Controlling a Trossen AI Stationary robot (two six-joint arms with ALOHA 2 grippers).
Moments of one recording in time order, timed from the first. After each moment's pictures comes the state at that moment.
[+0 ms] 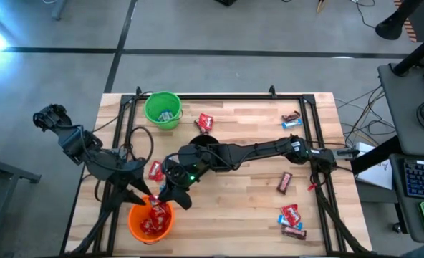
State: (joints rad) left arm -0.65 0.98 1.20 -0.81 -0.01 -0.69; right arm 0.16 2.32 2.36 -0.25 -0.50 0.64
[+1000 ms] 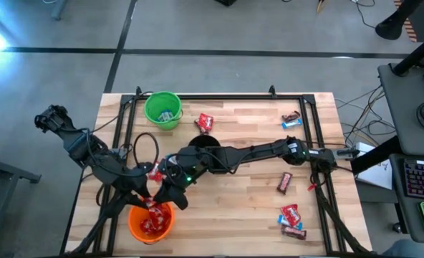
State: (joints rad) left arm -0.65 1.03 1.20 -0.73 0.05 -0.51; right arm 0.16 2.36 2.36 -0.11 -0.50 0.73
